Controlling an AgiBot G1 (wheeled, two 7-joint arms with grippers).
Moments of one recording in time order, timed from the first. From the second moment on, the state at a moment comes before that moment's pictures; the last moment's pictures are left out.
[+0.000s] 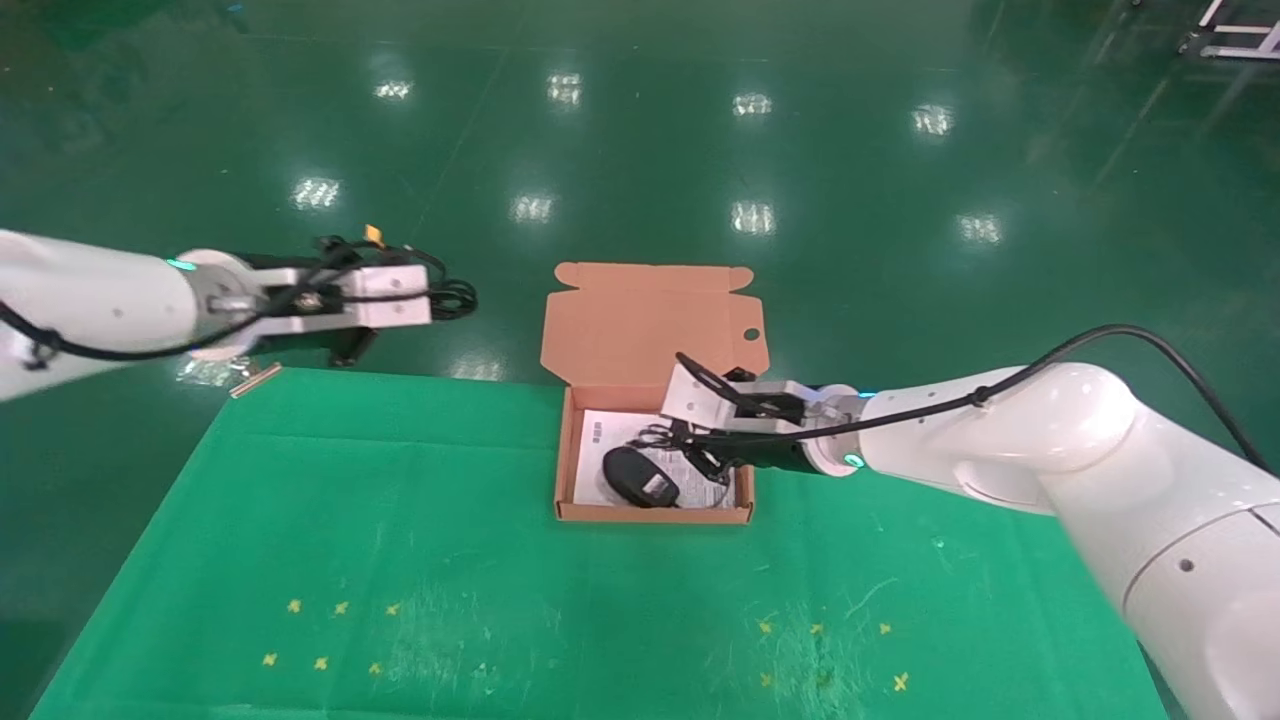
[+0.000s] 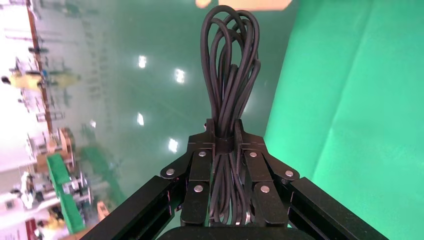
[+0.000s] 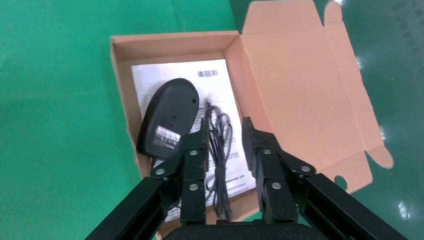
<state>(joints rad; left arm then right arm) -1.55 1.06 0.75 -1.14 2.39 0.99 -0.39 1.59 -1.31 -1.01 0.38 -1.36 -0.72 -0.24</state>
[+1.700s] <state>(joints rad) -1.47 1.36 1.10 -0.84 2.13 0.49 -0.25 1.57 -0.81 -1.05 1.04 -1.53 -0.67 0.14</state>
